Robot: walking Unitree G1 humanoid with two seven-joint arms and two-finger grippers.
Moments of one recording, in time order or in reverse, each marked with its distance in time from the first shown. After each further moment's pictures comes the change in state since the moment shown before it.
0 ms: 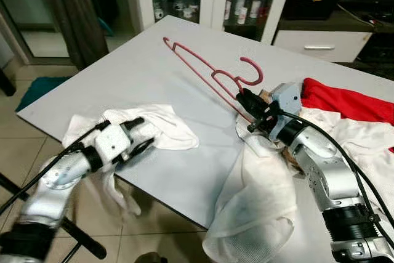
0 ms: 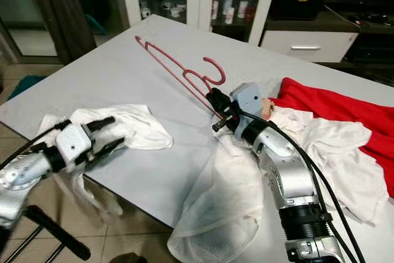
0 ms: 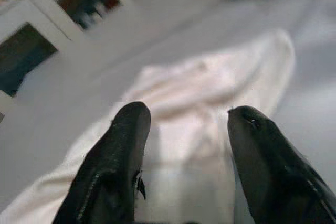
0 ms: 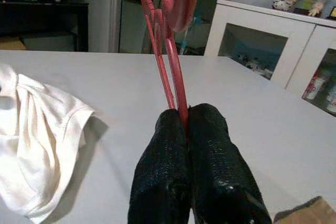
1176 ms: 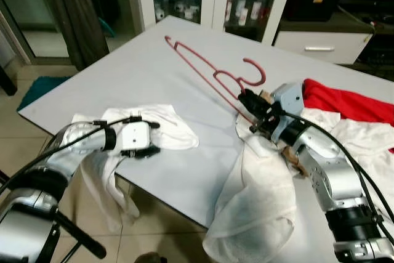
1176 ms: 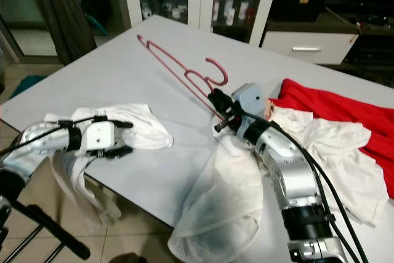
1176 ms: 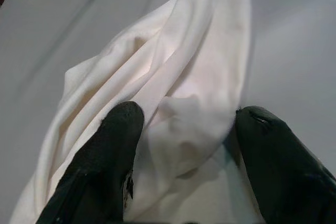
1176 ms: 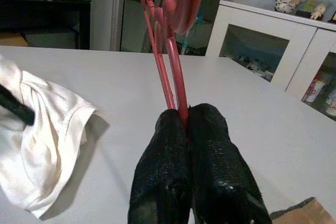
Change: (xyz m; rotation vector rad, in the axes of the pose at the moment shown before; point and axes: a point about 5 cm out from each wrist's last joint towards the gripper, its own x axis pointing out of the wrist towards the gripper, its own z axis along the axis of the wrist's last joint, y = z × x) left arm 0.045 0.025 0.000 0.252 0.144 -0.375; right arm -0.003 -0.003 0.002 -0.016 0.009 0.002
